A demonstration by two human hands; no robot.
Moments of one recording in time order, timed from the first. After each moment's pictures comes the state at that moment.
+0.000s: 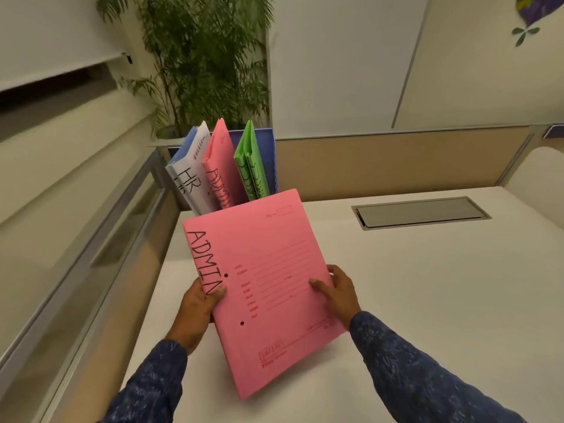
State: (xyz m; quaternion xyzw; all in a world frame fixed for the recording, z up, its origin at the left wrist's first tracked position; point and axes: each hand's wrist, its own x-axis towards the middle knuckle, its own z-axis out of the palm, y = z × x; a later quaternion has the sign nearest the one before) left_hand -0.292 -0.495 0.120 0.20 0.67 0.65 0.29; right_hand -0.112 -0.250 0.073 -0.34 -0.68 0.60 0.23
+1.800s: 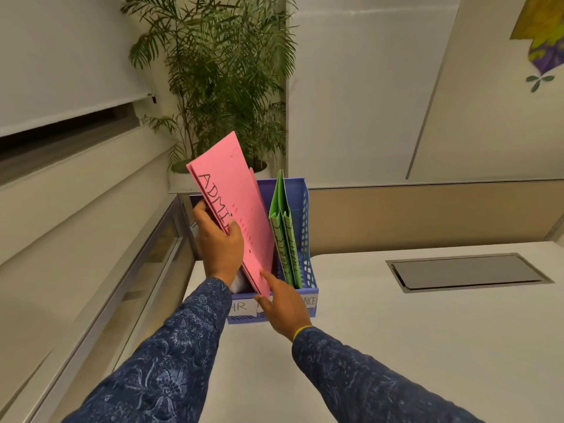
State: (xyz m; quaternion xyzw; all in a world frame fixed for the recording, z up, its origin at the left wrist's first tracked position) left_hand -0.456 -0.342 0.248 0.22 0.70 0.66 -0.15; right_hand -0.350 -0.270 0.123 -0.22 -0.91 0.32 0.17
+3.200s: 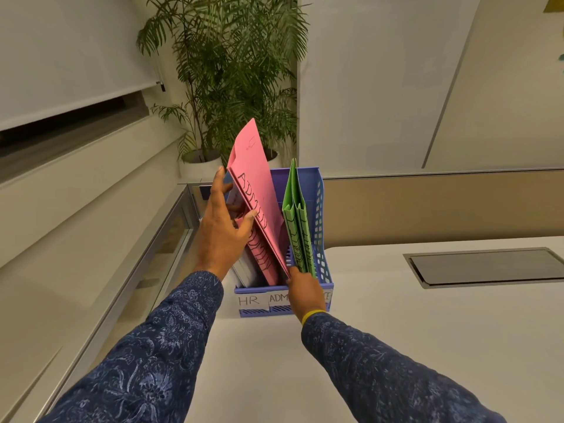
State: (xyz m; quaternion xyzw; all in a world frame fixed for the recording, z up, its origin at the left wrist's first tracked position) left_hand -0.491 -0.363 0.251 0.37 0.76 0.51 -0.15; right_hand -0.387 -0.234 0.091 -0.33 -0.91 0.21 0.12
